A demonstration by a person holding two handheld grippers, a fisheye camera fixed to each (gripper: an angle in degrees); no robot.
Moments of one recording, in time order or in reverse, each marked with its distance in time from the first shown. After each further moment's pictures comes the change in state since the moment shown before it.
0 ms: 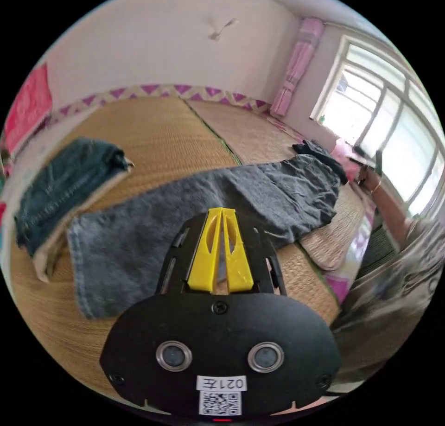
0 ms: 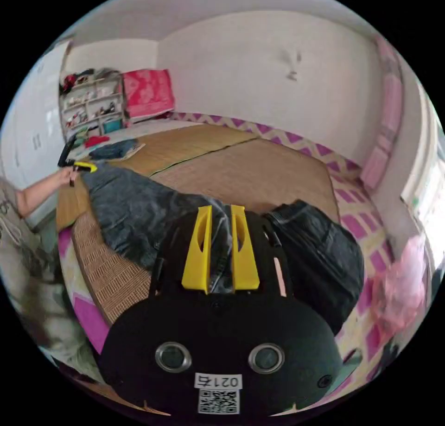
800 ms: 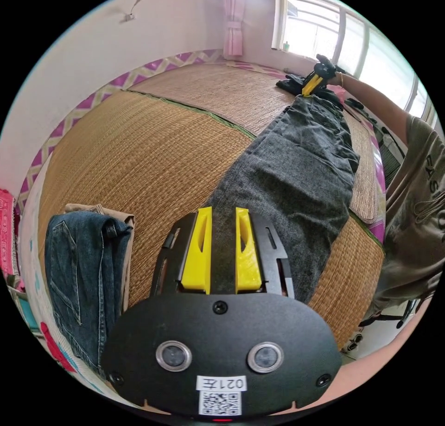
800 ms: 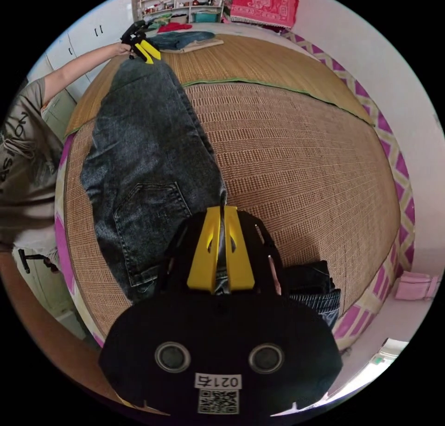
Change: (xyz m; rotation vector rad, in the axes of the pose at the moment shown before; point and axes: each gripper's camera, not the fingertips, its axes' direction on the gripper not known) left arm 0.014 -0.148 0.114 -0.310 0.103 0.332; right arm 0.024 -0.224 0.287 -0.510 -0.290 -0.499
